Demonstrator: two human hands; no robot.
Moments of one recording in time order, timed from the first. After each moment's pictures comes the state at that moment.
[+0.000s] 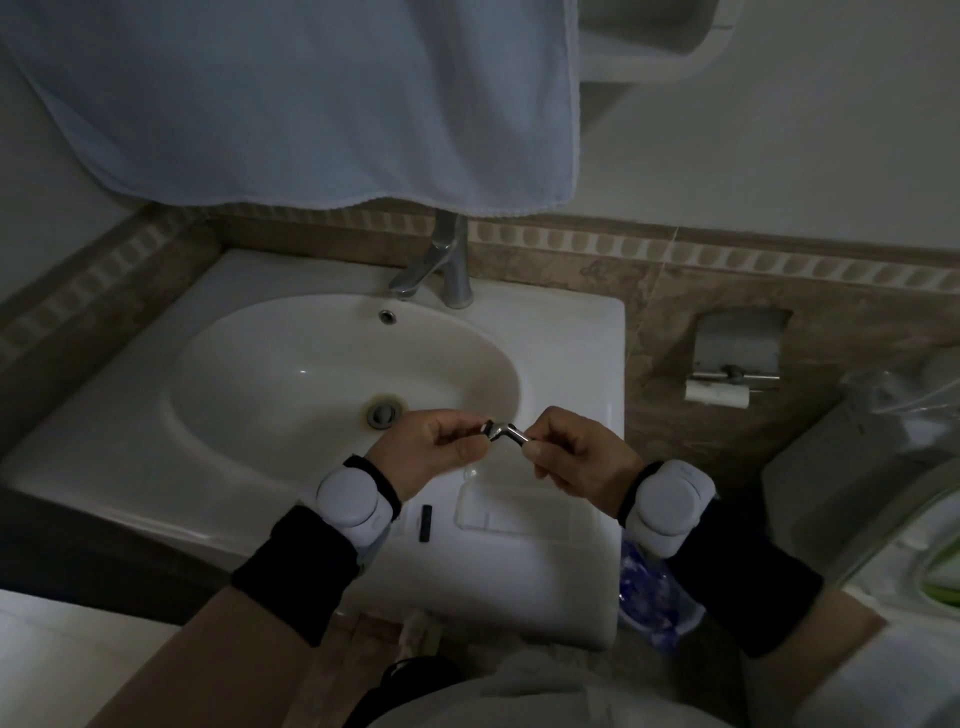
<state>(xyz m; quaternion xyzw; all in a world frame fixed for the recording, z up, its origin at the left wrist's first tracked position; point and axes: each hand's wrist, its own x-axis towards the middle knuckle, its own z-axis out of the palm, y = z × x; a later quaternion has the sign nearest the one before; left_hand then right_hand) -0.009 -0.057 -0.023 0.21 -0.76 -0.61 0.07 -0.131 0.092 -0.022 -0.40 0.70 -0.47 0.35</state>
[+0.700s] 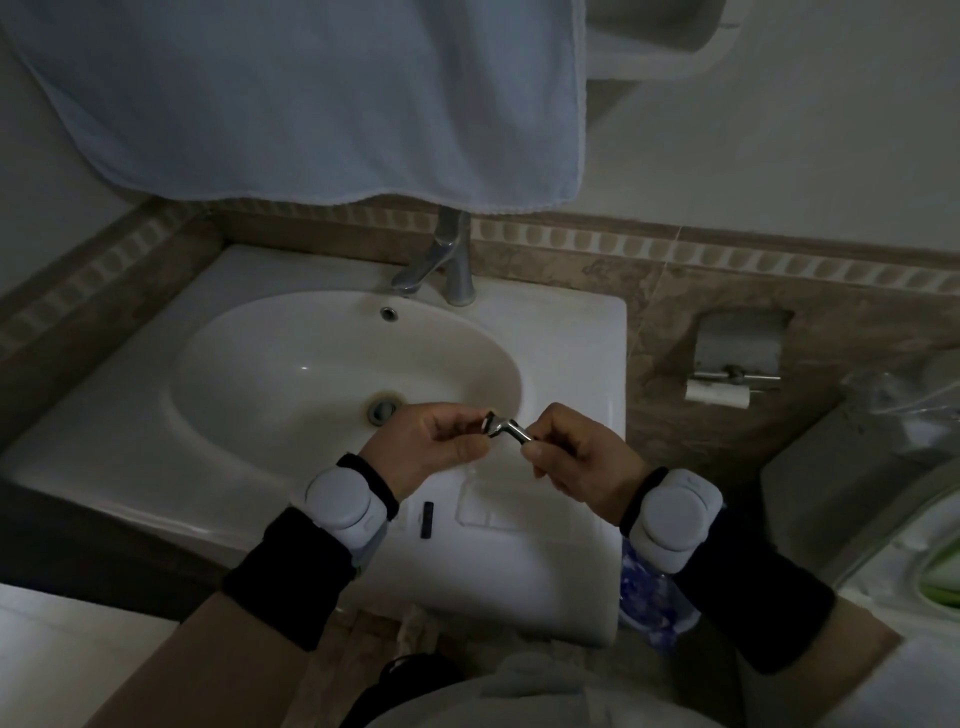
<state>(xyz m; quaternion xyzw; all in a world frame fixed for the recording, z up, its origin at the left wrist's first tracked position) -0.001 -0.053 -0.013 0.19 -0.76 -0.61 0.09 -0.119 0.096 -0.013 -0.41 0.71 -0.48 0.32</state>
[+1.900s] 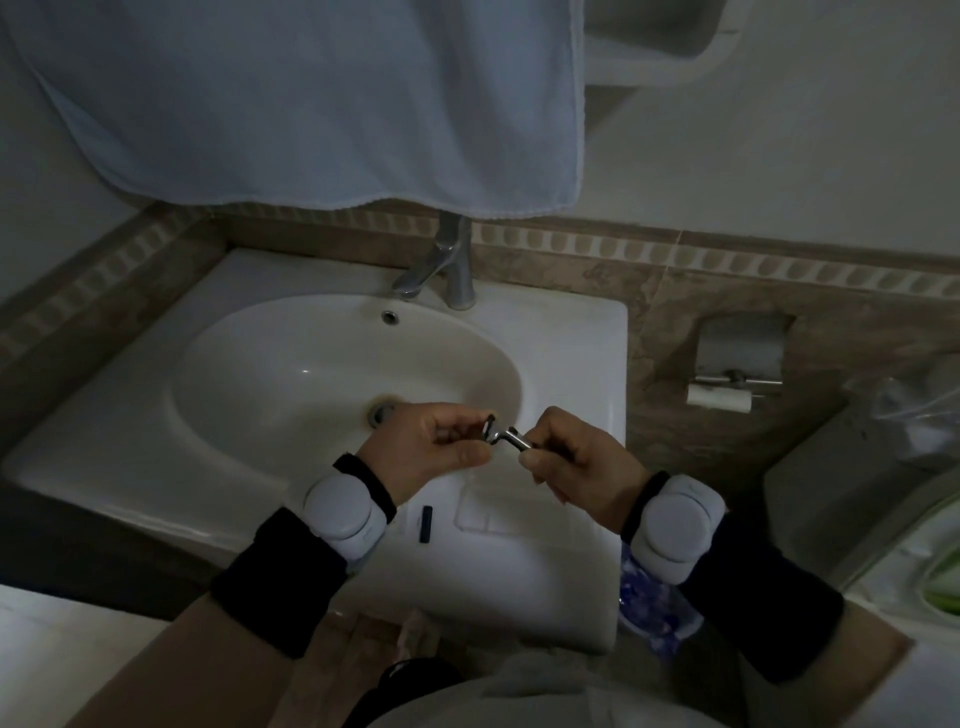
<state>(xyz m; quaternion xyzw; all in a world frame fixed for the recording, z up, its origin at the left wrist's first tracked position) -0.002 -0.047 0.002 0.19 -0.78 -0.58 0.12 -0.120 0.096 -0.011 -0.44 0.71 -0.47 0.30</state>
